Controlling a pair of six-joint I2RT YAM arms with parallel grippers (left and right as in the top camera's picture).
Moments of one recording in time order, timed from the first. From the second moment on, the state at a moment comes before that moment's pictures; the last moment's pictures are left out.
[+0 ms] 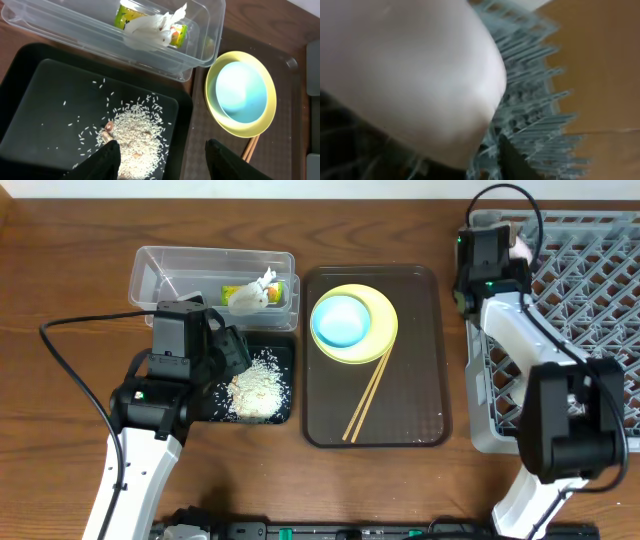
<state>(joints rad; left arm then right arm) -0.15 1.11 1.01 -0.76 0.04 -0.49 0.13 1.93 1.33 -0.29 0.80 -0.14</state>
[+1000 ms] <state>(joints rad) -0.15 1.15 0.99 -0.96 -0.20 -0.54 0.41 1.87 1.33 -0.47 -0.12 0.30</state>
